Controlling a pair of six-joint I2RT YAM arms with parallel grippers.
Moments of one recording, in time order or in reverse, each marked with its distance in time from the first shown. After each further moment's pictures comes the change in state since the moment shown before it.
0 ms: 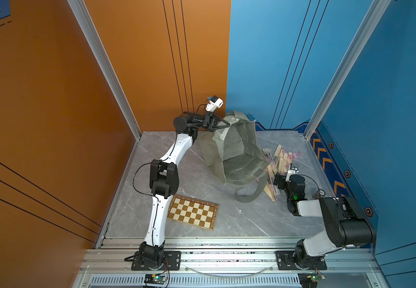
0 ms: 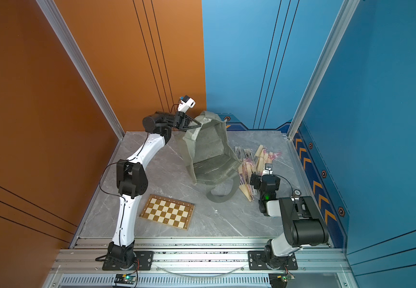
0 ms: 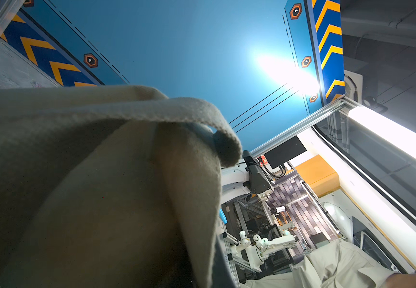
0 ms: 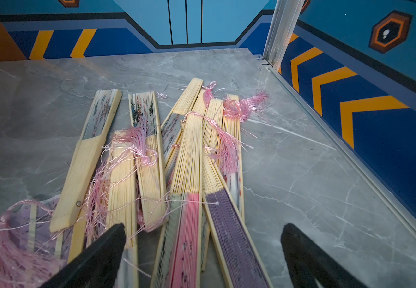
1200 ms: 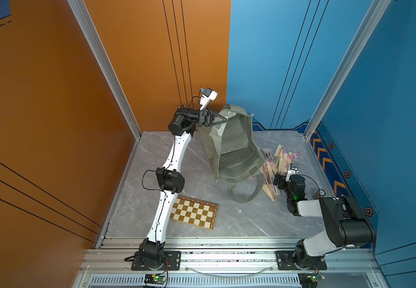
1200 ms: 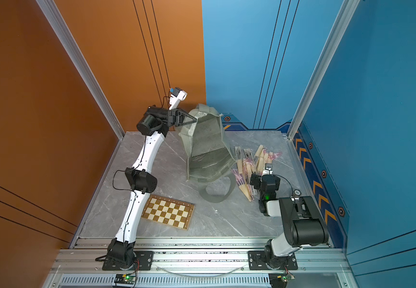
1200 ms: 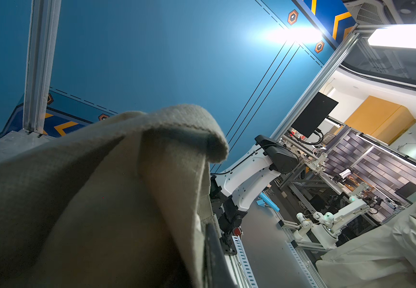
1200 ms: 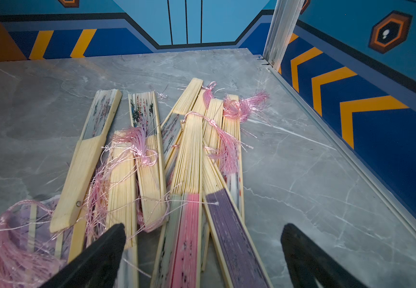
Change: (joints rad) left arm 0.028 0.343 0.776 0.000 0.000 0.000; right arm 0.000 0.000 0.000 0.000 0.000 0.000
